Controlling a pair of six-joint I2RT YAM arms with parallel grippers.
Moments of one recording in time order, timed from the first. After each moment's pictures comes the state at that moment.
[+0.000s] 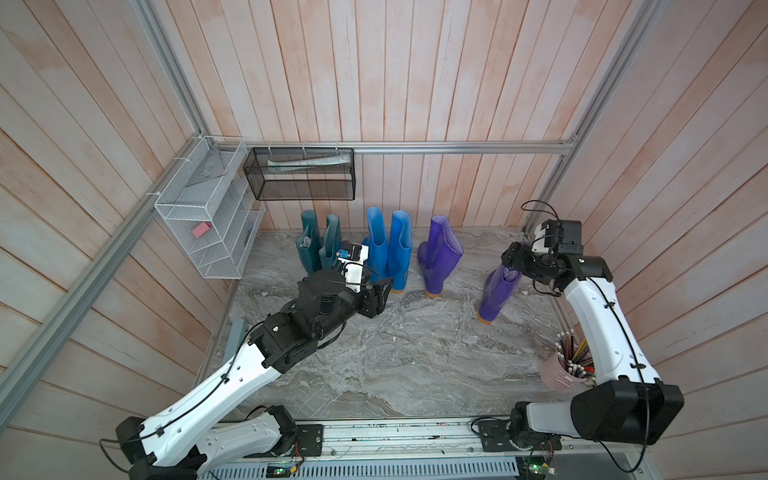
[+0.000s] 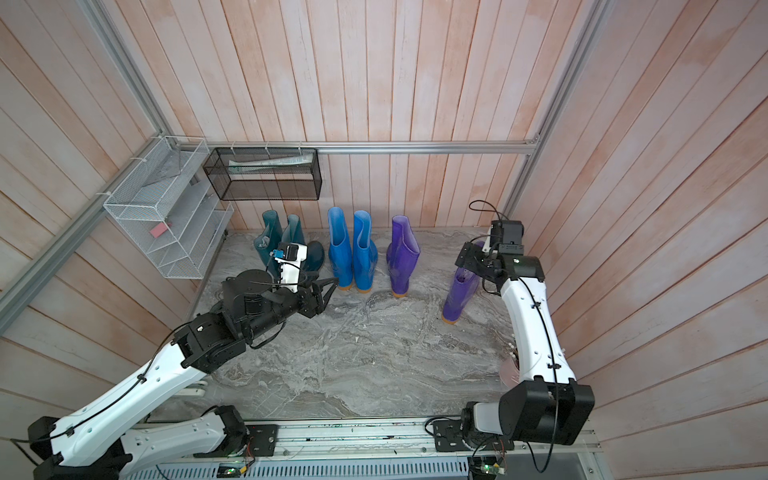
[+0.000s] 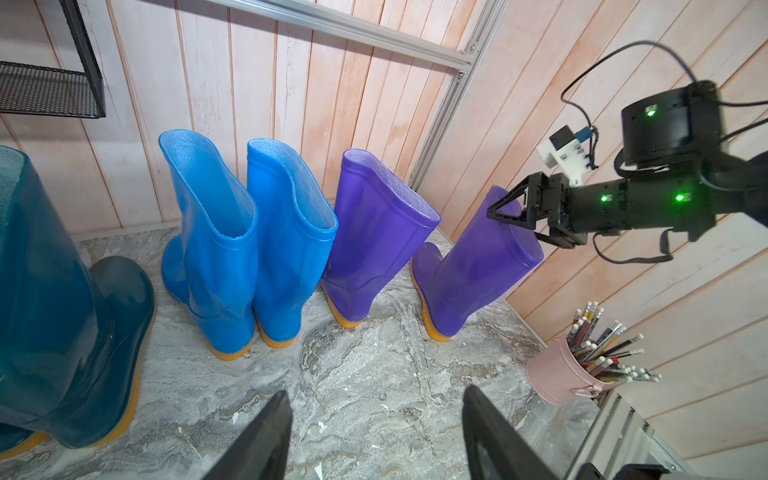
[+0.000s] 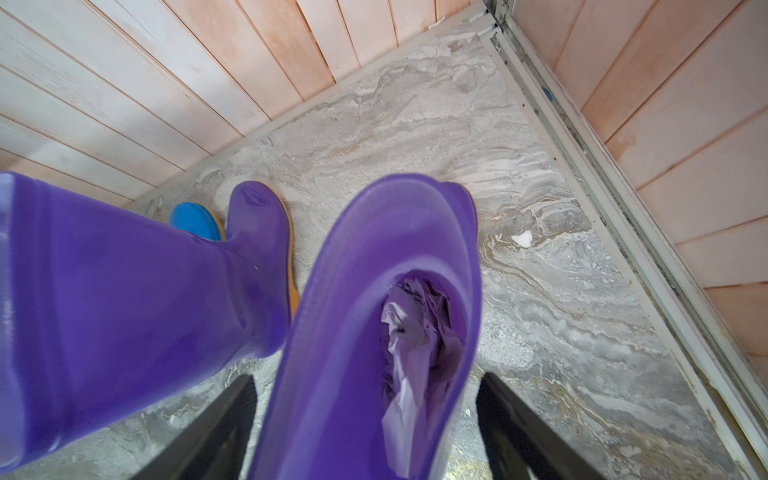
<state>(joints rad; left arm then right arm) -0.83 1.04 1.16 -0.40 -0.13 -0.34 -0.04 1.36 1.39 -0.84 -0.07 0.39</state>
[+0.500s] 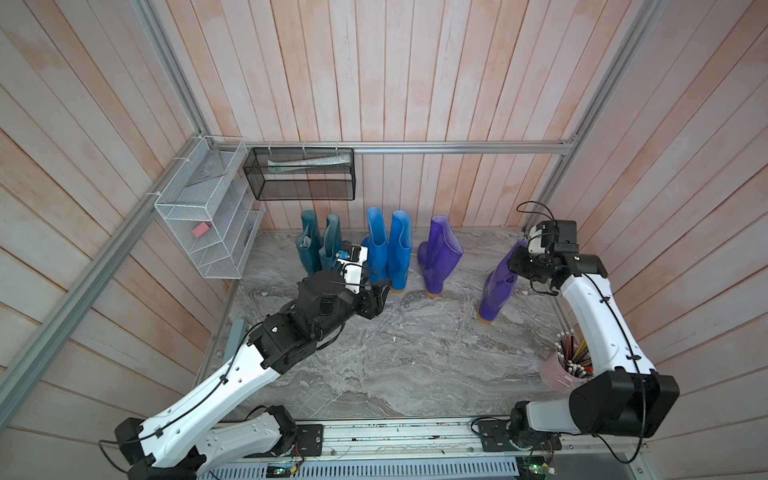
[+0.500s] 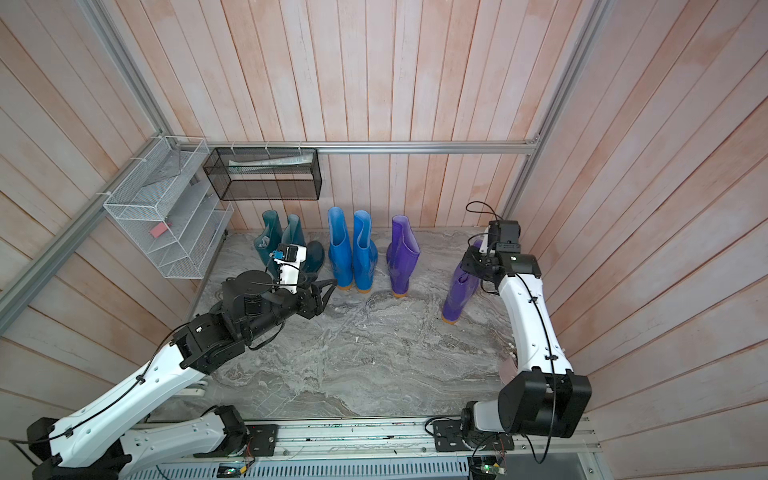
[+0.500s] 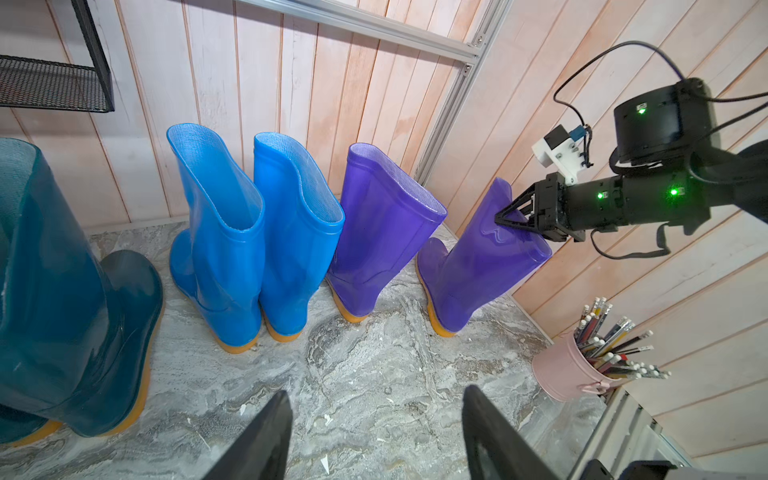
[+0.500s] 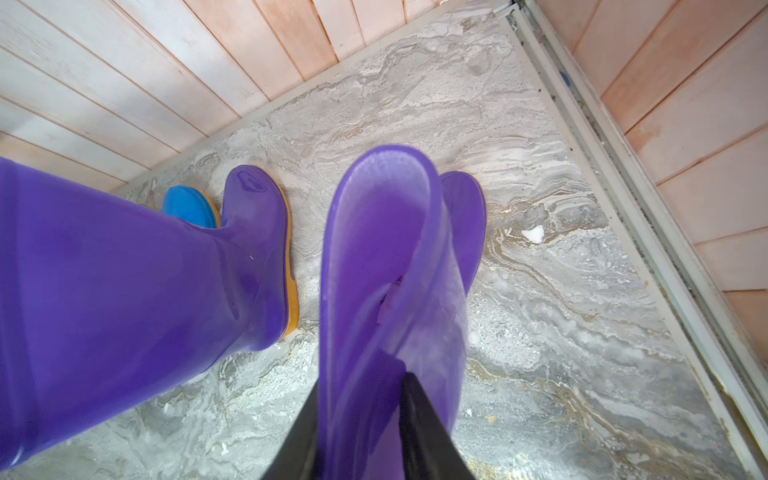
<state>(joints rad) -0.83 1.04 1.16 -0.42 -0.14 -0.34 -0.04 1.40 1.40 -0.84 -0.11 0.34</state>
